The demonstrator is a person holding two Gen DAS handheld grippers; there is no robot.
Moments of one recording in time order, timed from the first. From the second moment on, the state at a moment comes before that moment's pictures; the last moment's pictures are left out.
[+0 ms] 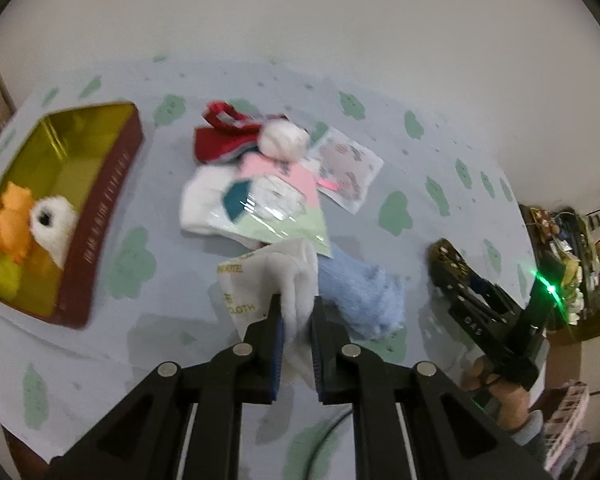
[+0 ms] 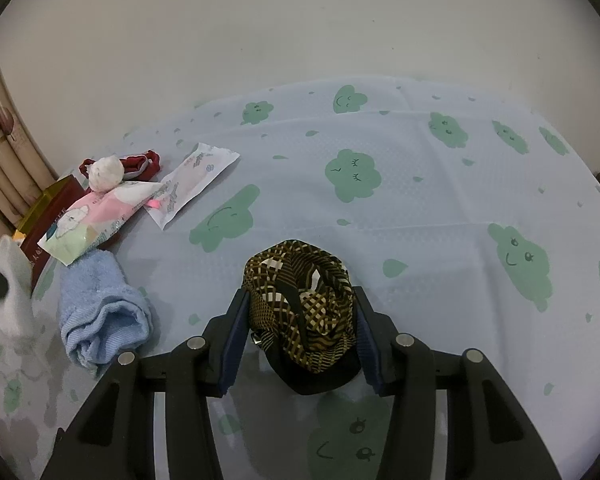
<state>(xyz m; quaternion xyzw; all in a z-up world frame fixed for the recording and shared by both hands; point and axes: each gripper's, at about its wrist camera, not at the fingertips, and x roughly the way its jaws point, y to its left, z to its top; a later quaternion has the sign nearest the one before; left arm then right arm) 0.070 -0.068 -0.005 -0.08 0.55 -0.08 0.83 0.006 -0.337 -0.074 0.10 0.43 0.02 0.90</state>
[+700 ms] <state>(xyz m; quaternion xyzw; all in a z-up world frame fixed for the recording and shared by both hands) 0.114 0.091 0.045 -0.06 0.48 0.08 0.87 0.008 -0.333 -0.075 0.08 0.44 0.01 0.90</state>
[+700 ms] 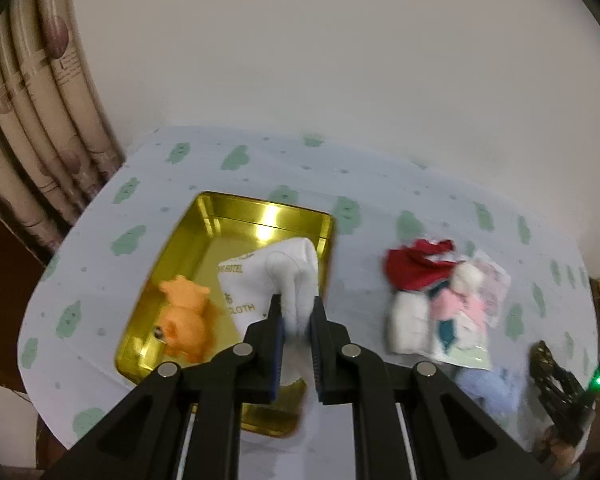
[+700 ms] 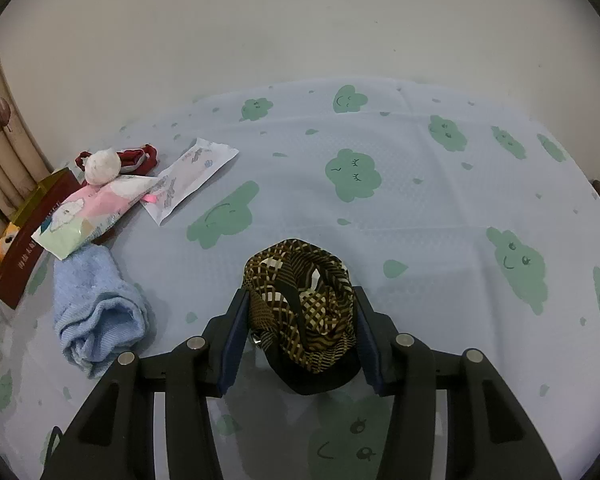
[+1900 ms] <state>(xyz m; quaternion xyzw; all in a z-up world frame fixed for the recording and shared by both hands) 0.189 0.137 -0.040 0.01 0.54 0.12 0.83 0.009 -0.324 -0.076 0.05 0.44 0.00 0.90</state>
